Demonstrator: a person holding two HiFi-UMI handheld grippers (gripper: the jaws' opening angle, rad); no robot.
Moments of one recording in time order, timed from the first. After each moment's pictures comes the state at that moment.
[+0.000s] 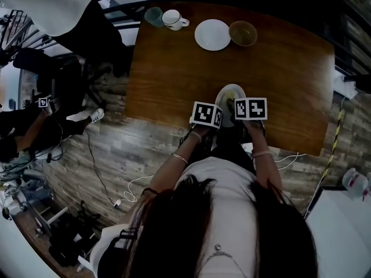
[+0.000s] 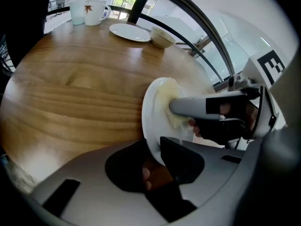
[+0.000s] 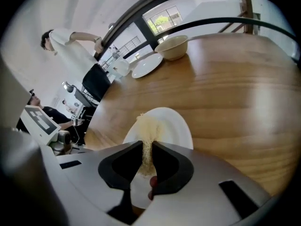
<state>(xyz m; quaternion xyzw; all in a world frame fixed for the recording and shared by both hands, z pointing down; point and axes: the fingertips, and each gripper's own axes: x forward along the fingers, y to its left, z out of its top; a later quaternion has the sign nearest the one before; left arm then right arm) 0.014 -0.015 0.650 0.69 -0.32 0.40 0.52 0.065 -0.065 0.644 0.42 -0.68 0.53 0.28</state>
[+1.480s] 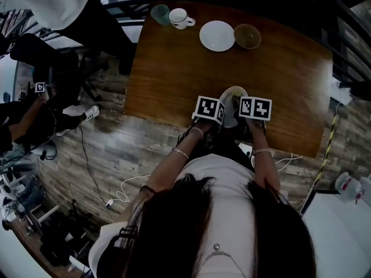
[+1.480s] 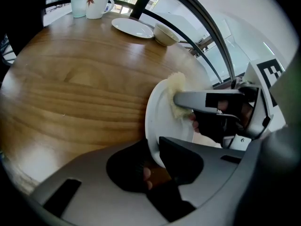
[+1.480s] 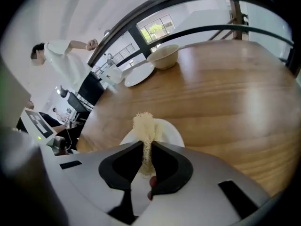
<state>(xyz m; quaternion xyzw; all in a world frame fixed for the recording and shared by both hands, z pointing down) 0.014 -0.013 0.655 0.68 -0.30 0.40 0.54 0.083 -0.078 0.648 0.47 -0.66 0.52 0.26</state>
